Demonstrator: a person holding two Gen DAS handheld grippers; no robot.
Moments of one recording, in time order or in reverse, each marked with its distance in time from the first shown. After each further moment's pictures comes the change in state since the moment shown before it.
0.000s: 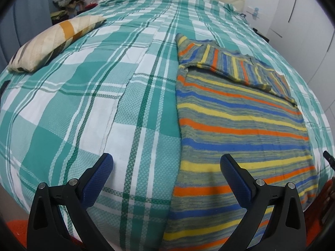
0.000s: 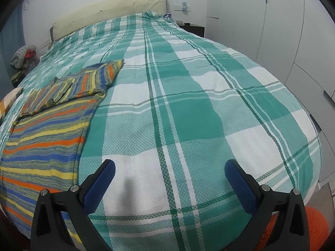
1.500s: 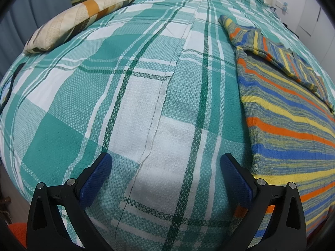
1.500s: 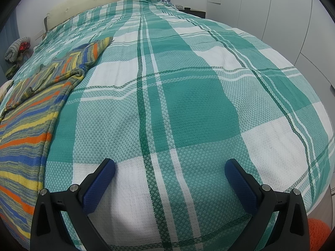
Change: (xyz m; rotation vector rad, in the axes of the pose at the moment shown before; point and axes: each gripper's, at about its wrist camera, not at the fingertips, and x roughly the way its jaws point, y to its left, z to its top) left arm 0.050 0.043 -0.002 -0.072 0.078 0.173; right arm 0.064 -0.004 -0.003 0.000 0.110 -0.002
